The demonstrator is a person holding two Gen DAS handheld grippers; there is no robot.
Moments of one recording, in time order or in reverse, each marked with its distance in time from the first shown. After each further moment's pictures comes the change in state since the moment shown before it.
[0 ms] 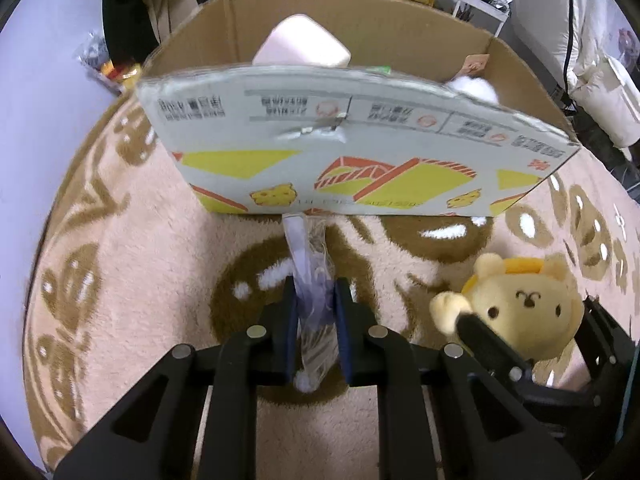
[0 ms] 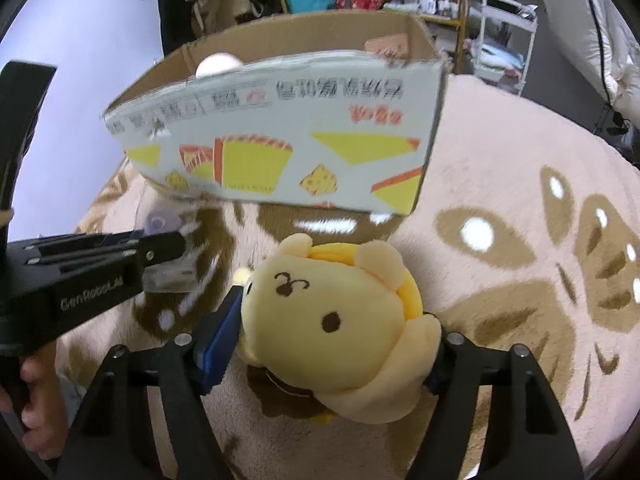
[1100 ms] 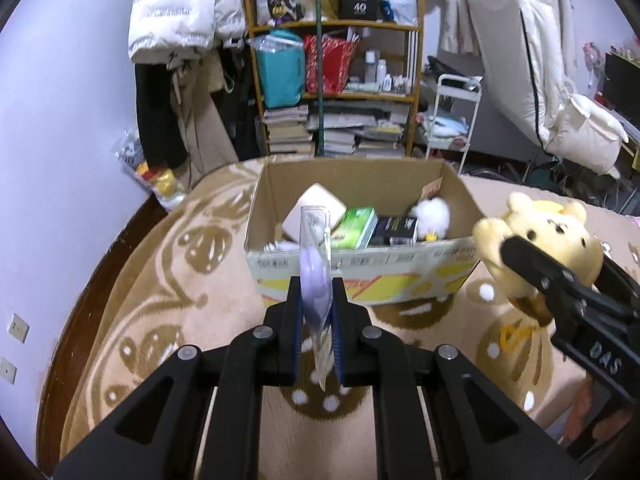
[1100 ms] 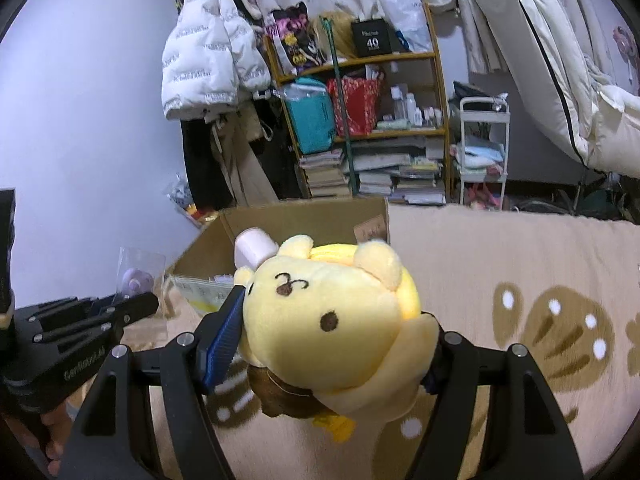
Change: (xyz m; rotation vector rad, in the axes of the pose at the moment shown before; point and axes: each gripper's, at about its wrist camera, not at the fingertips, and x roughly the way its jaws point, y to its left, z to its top) left arm -0.121 -0.016 0.004 0.065 -0.387 0.073; right arm -0.108 0.001 0.038 0.041 -0.420 0.053
